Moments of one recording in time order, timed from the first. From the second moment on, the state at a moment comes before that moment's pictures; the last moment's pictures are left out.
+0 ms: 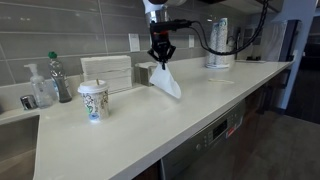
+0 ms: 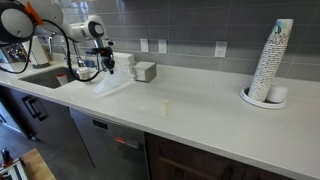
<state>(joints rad) 0.36 0.51 0.08 -1.38 -0.19 1.86 0.57</state>
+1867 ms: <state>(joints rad) 0.52 0.81 0.12 -1.02 -0.30 1.93 -0.09</state>
